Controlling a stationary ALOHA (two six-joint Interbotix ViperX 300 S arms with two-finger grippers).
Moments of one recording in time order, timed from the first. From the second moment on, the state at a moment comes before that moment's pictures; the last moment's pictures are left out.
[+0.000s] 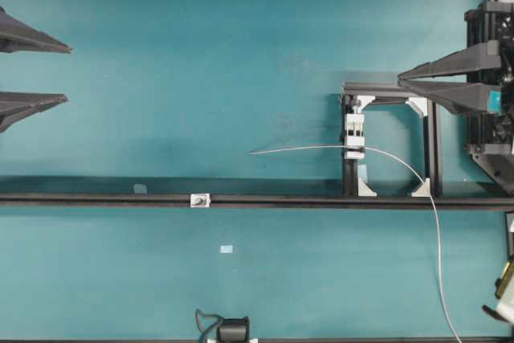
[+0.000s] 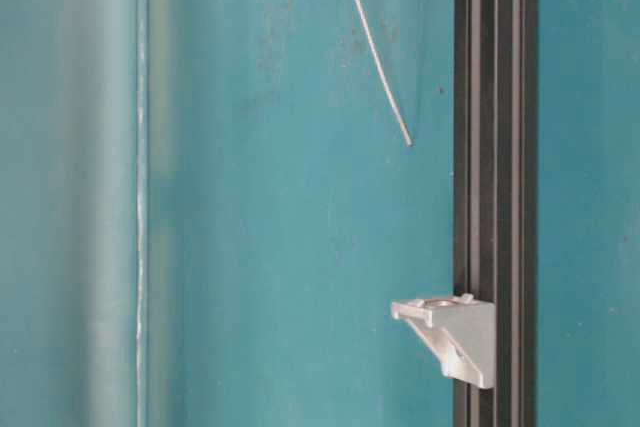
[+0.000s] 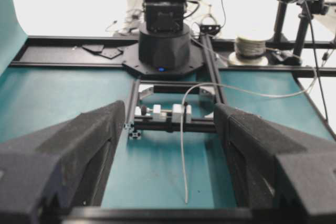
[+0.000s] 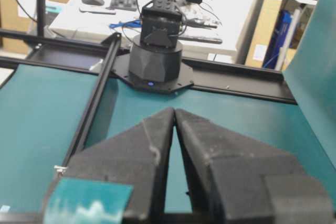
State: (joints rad) left arm 0.00 -0.96 1.18 0.00 -0.30 0.00; right arm 0.00 -0.96 1.17 0.00 -0.30 0.00
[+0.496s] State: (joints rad) left arm 0.00 -0.87 1.22 -0.03 -0.33 -0.03; right arm 0.00 -0.80 1.20 0.00 -0.35 0.03
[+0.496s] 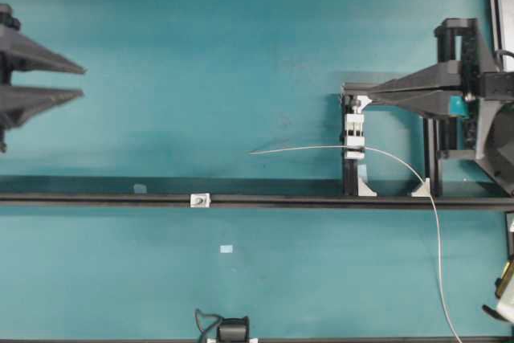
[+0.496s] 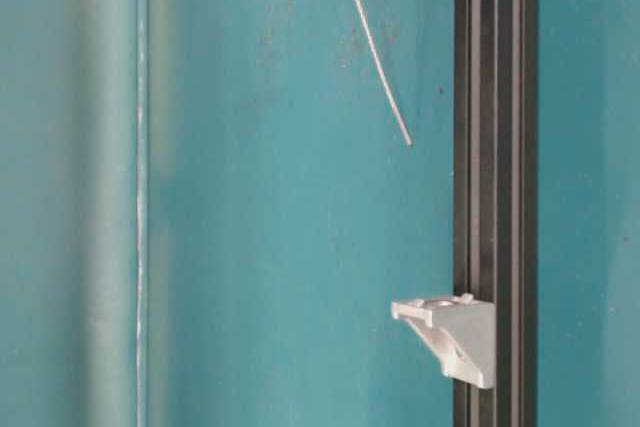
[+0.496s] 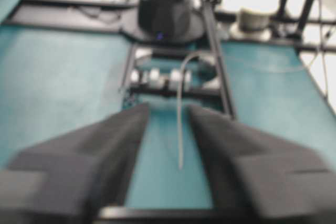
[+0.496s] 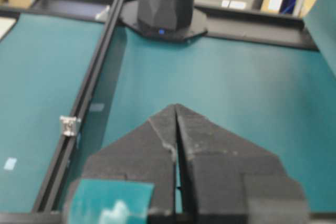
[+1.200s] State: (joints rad) left arm 0.00 -0.70 1.27 -0.04 -0.42 -0.03; right arm 0.00 -0.65 1.20 0.01 -0.38 0.12
